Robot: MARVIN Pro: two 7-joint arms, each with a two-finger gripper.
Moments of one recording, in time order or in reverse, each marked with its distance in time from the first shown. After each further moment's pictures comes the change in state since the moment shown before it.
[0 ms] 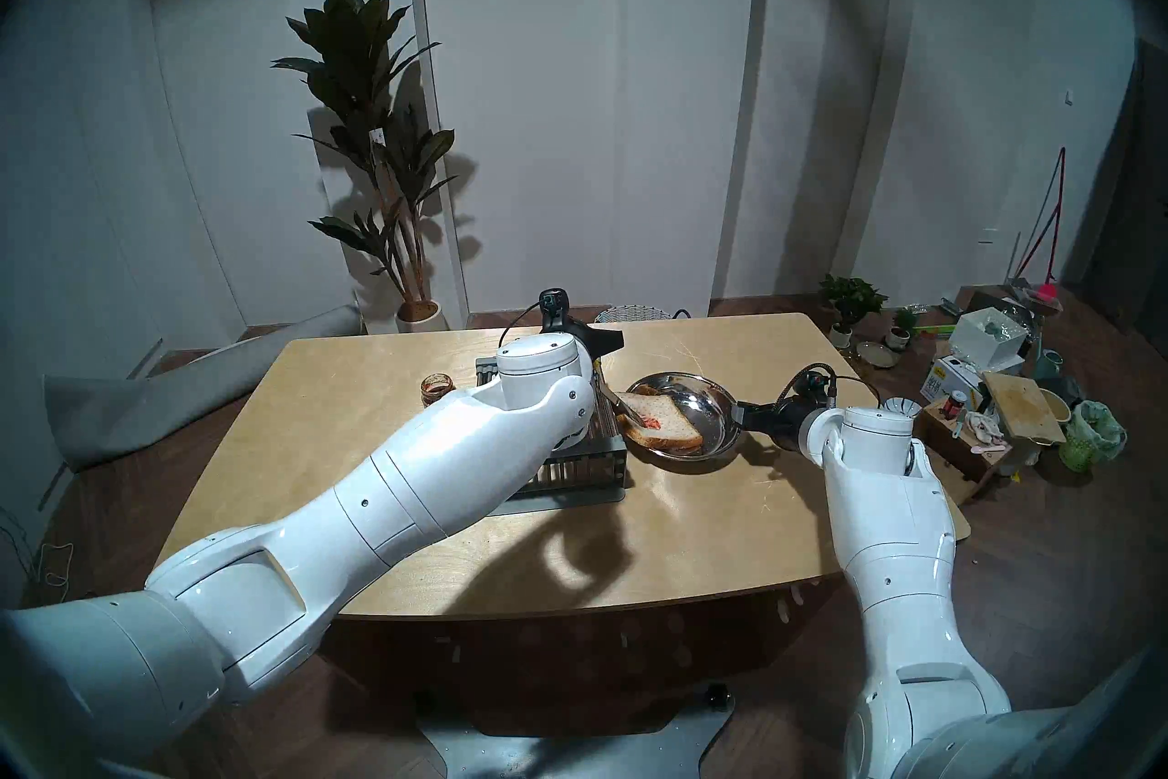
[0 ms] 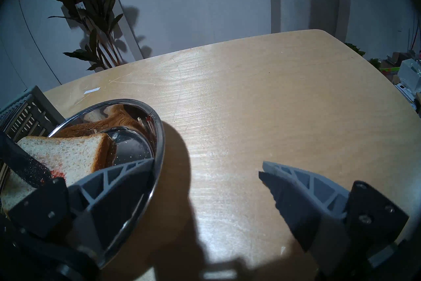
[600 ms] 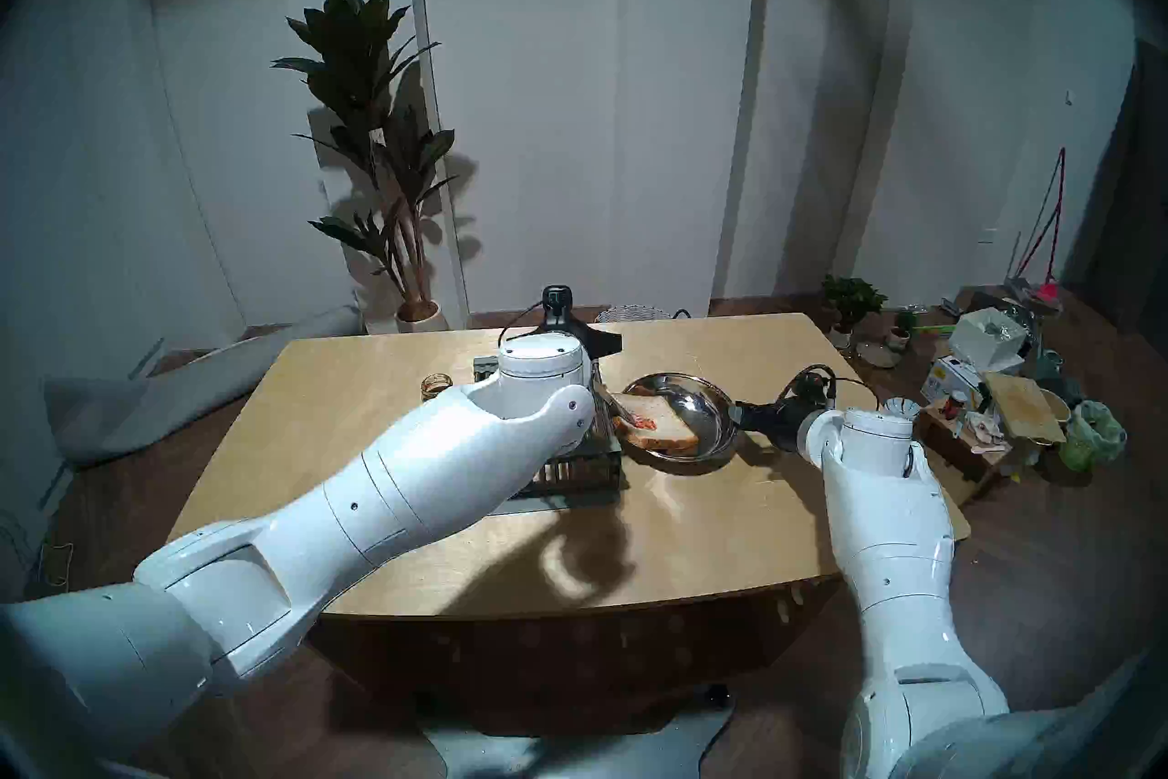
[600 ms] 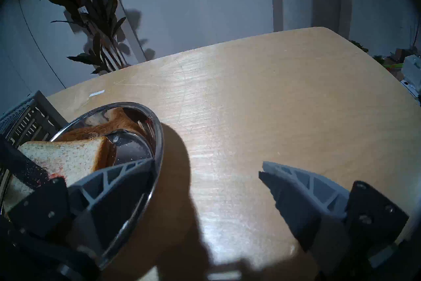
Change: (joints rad) left arm -0.016 0.042 0.034 -0.065 0.033 0.053 0.043; right arm 0.000 -0.007 0.004 0.006 0.014 -0.003 0.010
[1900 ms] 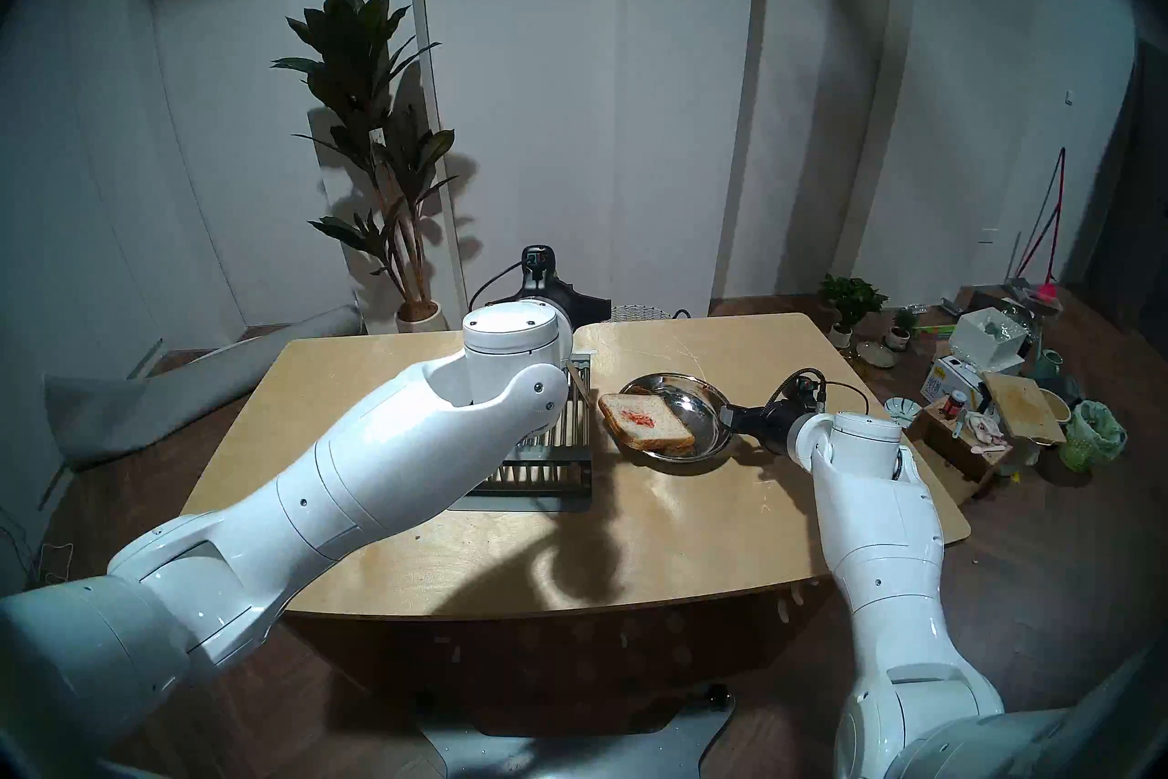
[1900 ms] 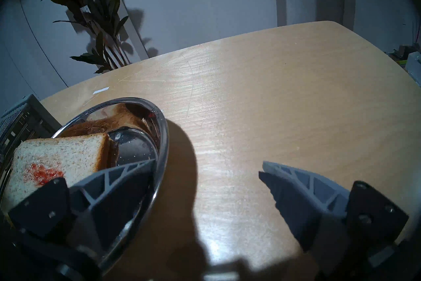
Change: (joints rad) left arm -0.003 0.093 -0.050 -0.235 -0.006 0.055 0.046; right arm 0.008 -0.015 -0.026 0.026 0.010 -0.017 -0.009
